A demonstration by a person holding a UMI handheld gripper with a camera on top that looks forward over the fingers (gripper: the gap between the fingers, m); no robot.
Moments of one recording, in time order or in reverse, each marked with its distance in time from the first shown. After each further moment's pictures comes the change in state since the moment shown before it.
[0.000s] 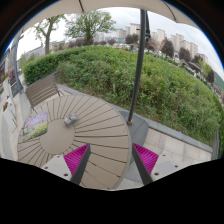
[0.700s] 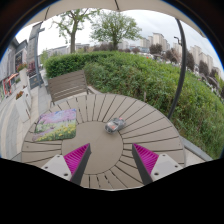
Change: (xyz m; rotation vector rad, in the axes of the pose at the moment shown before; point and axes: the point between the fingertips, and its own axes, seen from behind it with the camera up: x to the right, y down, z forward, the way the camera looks) arm -0.232 0.006 0.117 0.096 -0.216 -0.139
